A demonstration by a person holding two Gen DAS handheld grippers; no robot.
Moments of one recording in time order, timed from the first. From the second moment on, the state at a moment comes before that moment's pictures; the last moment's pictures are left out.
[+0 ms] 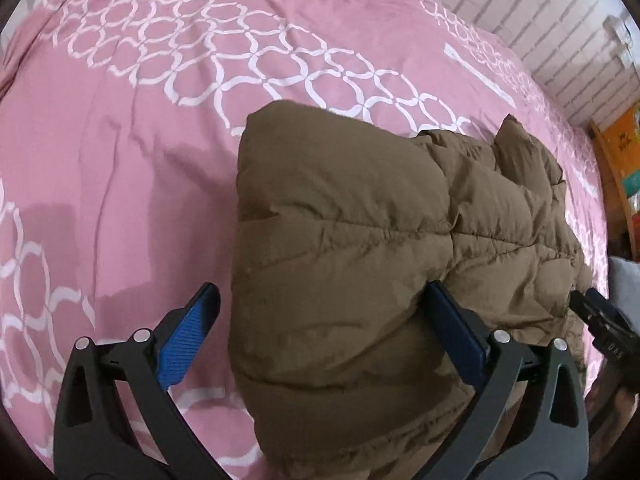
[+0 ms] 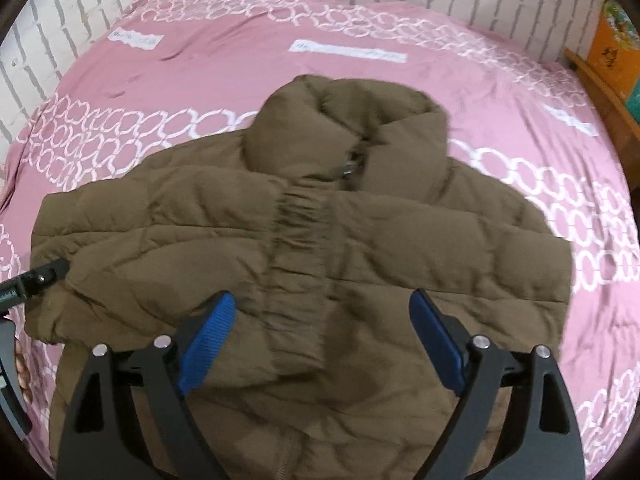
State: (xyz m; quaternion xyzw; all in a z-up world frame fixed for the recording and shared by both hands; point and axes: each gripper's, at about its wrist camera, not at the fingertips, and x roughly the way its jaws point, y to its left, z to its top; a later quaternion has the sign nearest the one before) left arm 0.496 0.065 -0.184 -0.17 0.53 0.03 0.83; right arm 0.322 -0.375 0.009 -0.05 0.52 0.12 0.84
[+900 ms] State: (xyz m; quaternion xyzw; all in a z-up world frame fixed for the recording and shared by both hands) left arm 0.496 -0.010 -0.130 -0.04 0.51 -0.03 0.86; right arm 0.297 -0.544 0.035 -0.08 0.52 -0.06 0.85
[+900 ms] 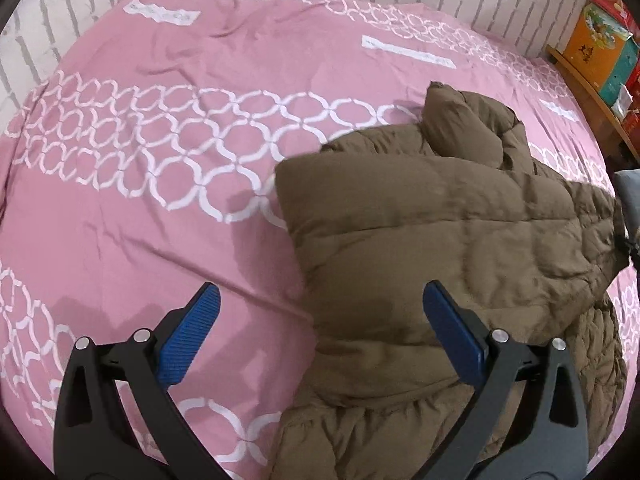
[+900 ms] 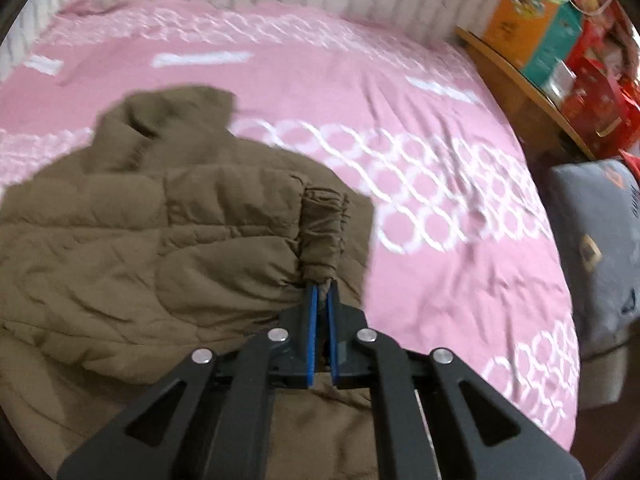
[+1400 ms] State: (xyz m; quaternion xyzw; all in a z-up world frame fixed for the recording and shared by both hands) left arm 0.500 -0.039 -0.139 -0.04 0.51 -0.04 0.86; right arm 0.290 -0.571 0.047 0.03 0.49 -0.06 0.87
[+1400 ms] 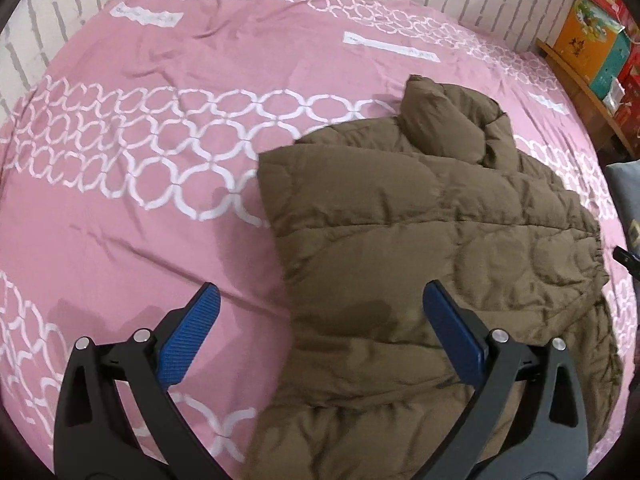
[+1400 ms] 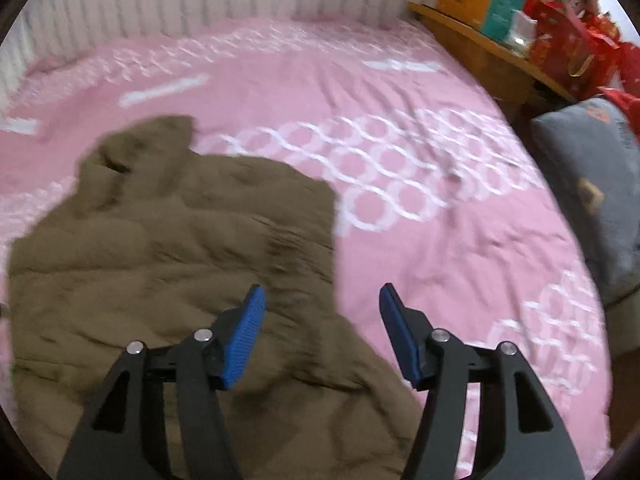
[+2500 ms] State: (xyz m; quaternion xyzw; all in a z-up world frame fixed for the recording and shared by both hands) left arm 0.574 -0.124 -0.159 0.03 0.61 -0.04 0.79; right arm 0.318 -0.533 0.029 0.01 0.48 0.08 0.87
